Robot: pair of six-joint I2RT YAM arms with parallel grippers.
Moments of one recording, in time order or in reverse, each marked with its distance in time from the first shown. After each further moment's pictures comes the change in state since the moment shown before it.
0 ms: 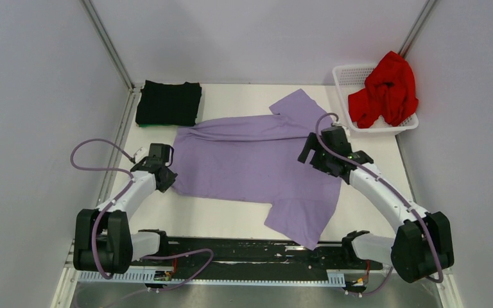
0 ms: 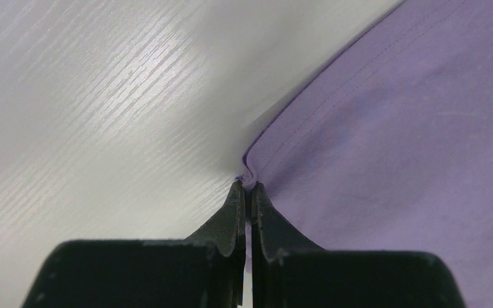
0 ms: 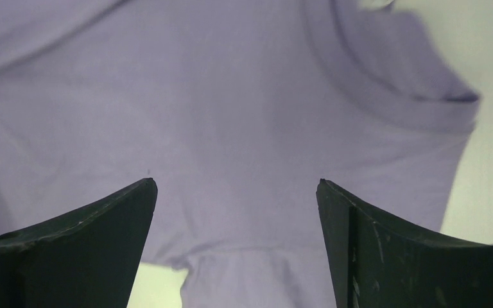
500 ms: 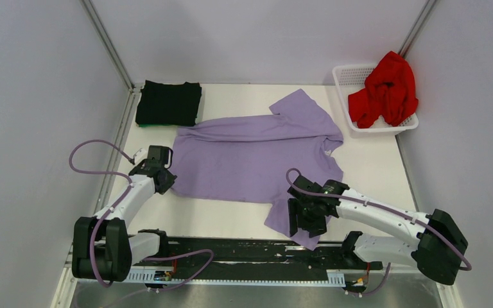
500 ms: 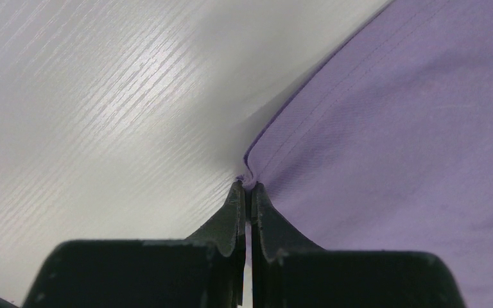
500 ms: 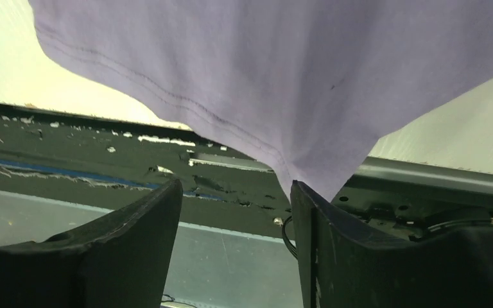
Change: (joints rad) left arm 0.000 -0.066 -0.025 -0.018 0.001 0.027; right arm 0.587 -0.080 -0.145 -0.490 -0.167 0.234
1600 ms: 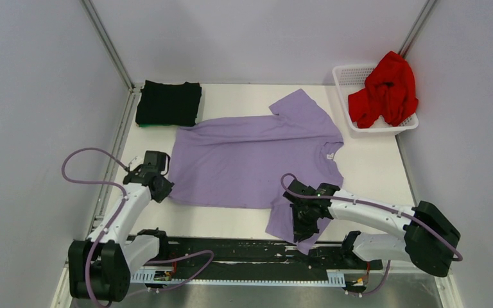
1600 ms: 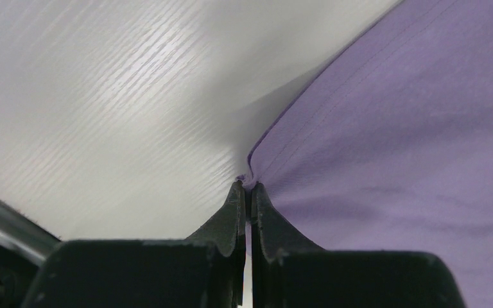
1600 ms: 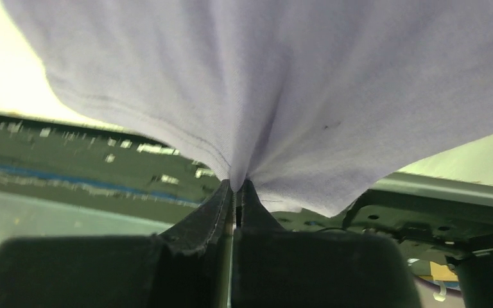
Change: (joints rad) left arm 0.000 -0.148 0.000 -0.216 0.012 -0.052; right arm 0.062 0.063 -0.071 0.106 -0.087 0.069
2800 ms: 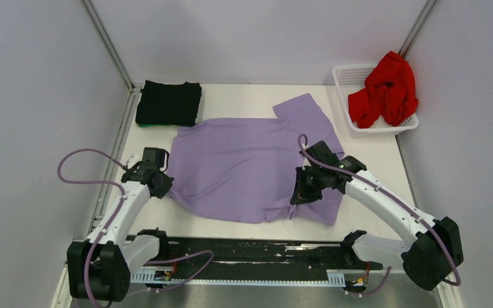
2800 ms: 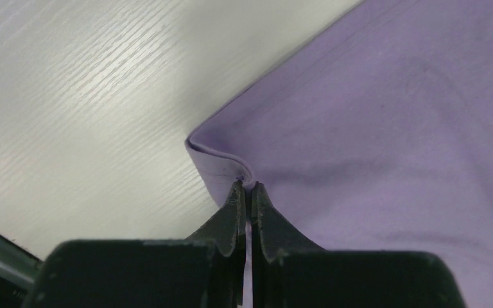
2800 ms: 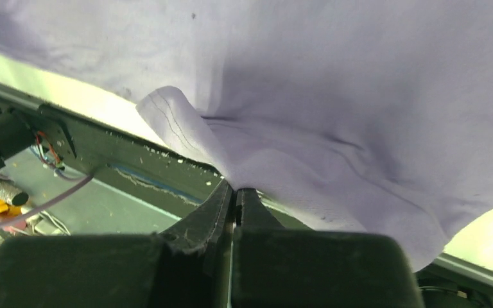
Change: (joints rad) left arm 0.000 0.023 0.060 0.004 0.015 -0.082; right arm -0.390 -0.029 0.273 -0.032 -0.130 -0.363
